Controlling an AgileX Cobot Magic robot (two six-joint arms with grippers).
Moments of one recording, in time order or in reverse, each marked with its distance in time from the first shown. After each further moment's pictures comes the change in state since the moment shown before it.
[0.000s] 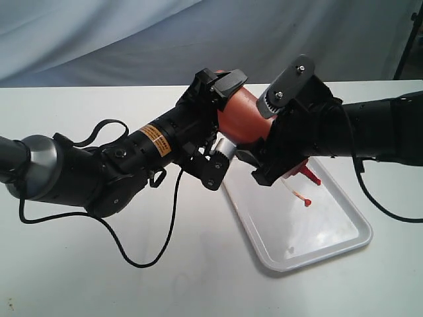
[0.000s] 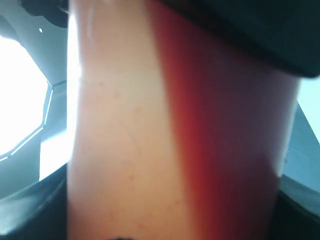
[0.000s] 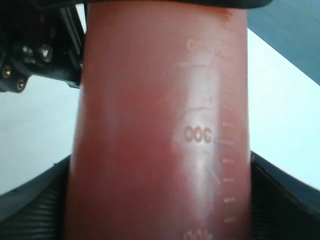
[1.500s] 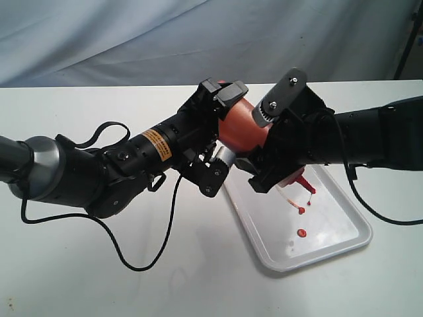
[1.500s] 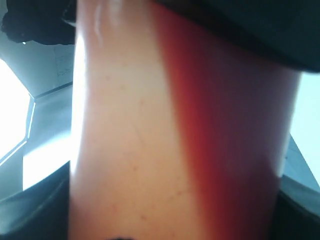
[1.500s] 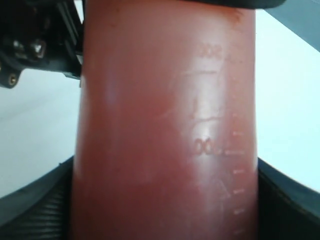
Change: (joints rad) left arm 0.005 0.011 -0.004 0.029 0.047 0.007; right arm 0.000 0.060 -0.002 0.009 0.010 0.000
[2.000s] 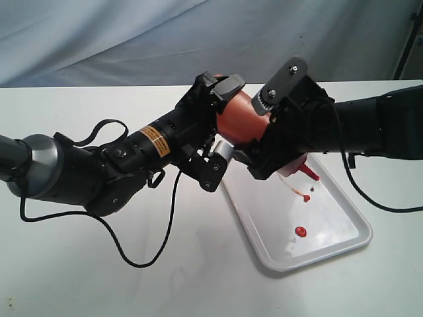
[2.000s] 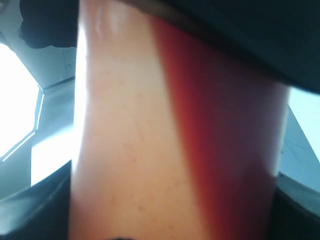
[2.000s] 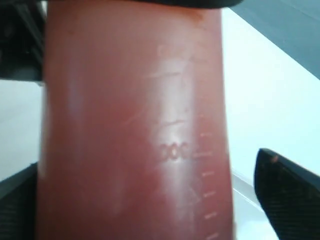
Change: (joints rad) left arm 0.006 0.000 -0.002 -0.007 -0.023 -0.001; right arm 0.000 0.007 -0.046 -0.001 -0.029 0.003
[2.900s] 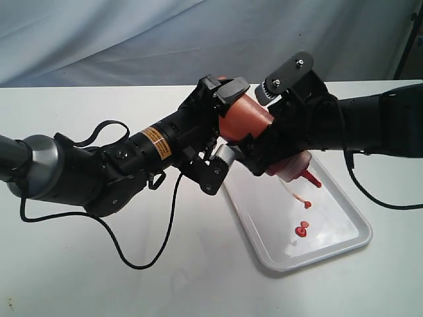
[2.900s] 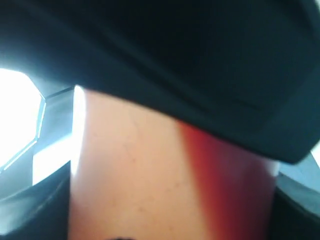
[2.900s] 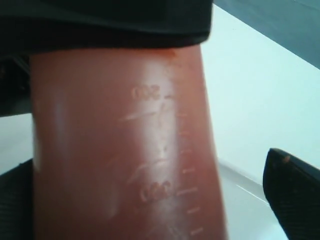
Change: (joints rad) left arm -0.002 0.000 0.000 0.025 0.000 -0.010; right arm 0.000 -0.005 -0.001 0.044 0.023 0.061
